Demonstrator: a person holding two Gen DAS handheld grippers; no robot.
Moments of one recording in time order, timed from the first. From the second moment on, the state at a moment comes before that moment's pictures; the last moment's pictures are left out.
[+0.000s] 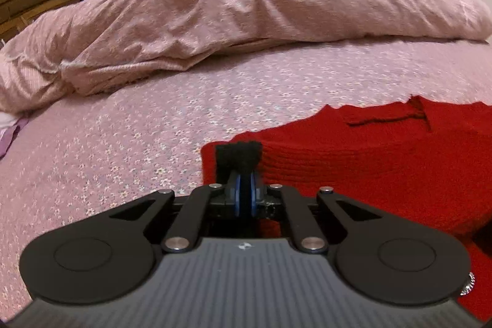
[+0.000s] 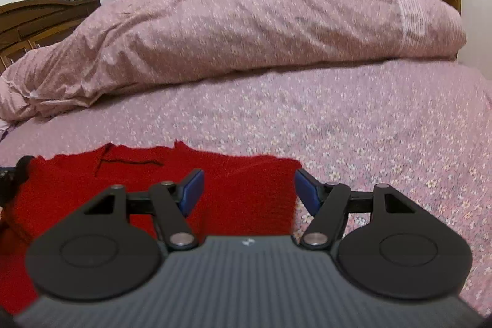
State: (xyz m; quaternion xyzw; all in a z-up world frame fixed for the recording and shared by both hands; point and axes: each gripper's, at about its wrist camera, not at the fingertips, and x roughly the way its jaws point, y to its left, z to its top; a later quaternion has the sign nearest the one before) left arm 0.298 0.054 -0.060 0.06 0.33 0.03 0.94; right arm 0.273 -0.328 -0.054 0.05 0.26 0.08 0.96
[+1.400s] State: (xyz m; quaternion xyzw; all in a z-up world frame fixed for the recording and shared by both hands) left arm 0.122 0.090 -0.016 0.02 0.36 0.06 0.93; right arm 0.128 -0.323 -0.033 0.11 0.34 0.06 0.93
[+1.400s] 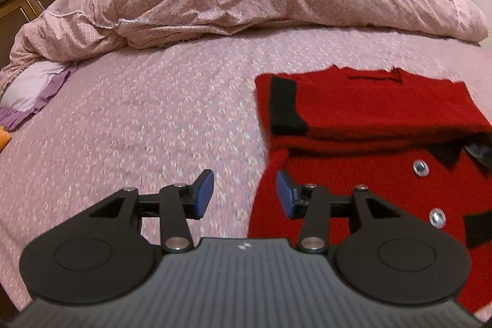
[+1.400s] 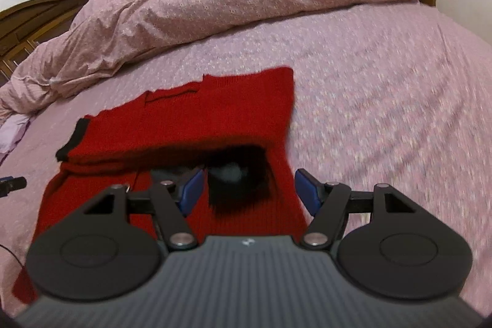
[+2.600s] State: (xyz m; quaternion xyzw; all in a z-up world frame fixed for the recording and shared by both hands) left arm 0.023 0.101 -0.074 0.00 0.46 0.04 0.89; right arm 0.025 -0.340 -0.078 0.13 0.40 0.01 0.91
